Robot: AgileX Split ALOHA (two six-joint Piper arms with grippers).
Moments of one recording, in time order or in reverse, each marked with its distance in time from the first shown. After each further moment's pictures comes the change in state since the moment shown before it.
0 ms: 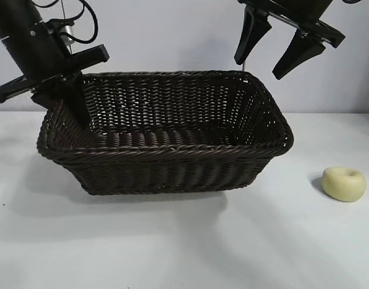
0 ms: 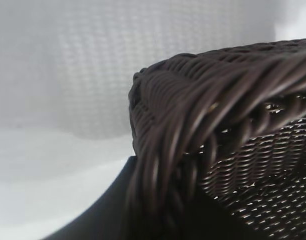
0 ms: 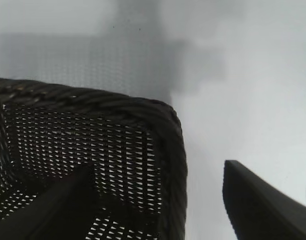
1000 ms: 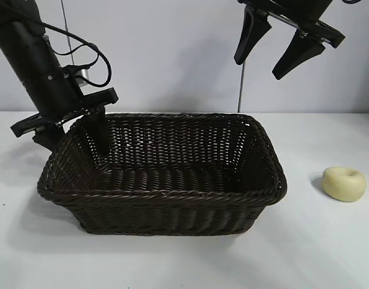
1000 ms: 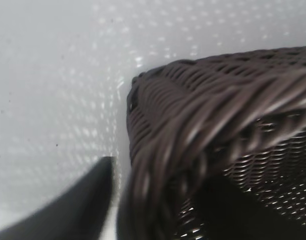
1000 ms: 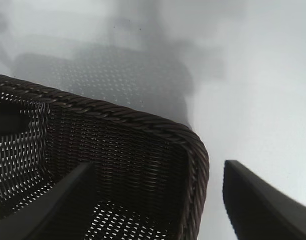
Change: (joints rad) left arm 0.002 0.124 -0.029 -0.023 -0.011 0.062; right arm 0.000 0.000 0.000 0.000 0.000 0.001
